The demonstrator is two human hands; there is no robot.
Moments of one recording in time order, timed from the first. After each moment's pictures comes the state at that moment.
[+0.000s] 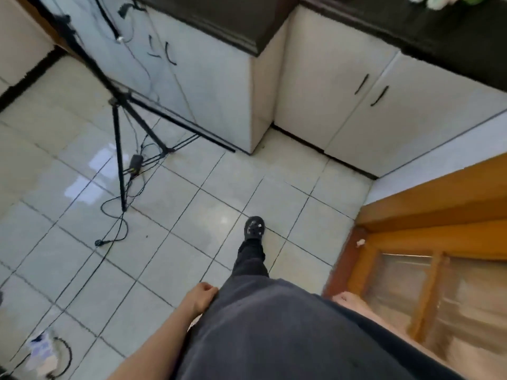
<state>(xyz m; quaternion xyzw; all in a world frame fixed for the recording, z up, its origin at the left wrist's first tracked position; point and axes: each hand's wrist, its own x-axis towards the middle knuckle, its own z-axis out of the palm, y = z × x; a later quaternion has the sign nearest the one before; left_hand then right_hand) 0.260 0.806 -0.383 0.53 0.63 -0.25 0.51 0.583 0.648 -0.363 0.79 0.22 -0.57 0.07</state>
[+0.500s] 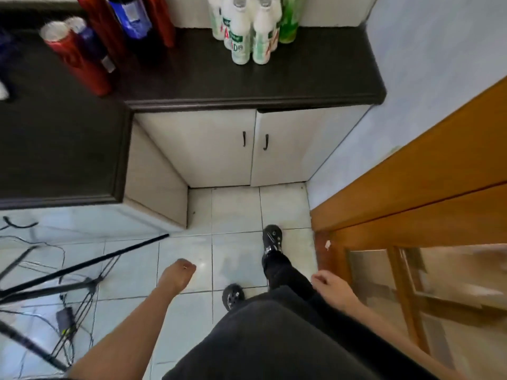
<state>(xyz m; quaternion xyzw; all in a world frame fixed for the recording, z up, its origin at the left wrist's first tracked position) 0.560 1.119 -0.358 0.71 0.51 -0.29 0.40 0.722 0.795 -0.333 0.86 0.03 -0.47 -0.18</state>
